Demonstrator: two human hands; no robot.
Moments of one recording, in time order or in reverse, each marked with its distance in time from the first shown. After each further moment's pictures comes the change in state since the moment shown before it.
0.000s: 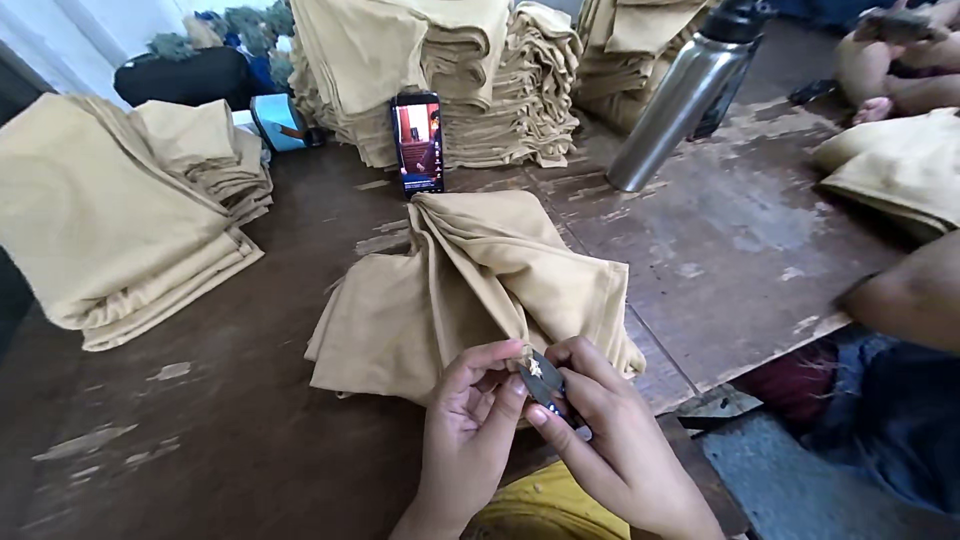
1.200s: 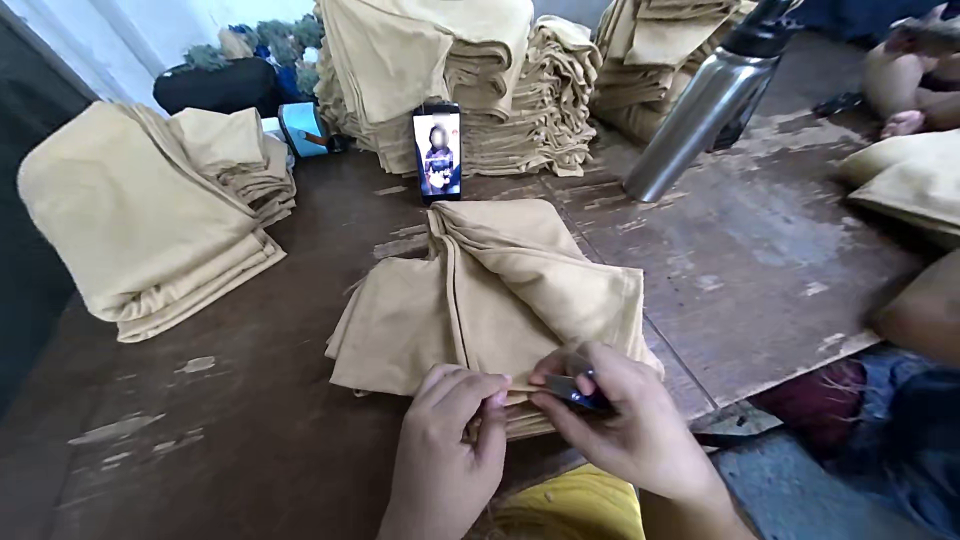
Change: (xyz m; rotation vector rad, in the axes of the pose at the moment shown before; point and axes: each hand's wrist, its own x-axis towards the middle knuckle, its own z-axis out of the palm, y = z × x) left_hand -0.004 0.024 -0.029 1.009 -0.015 0.227; right_hand 0.023 0.014 -0.002 0.088 0.012 -0.178
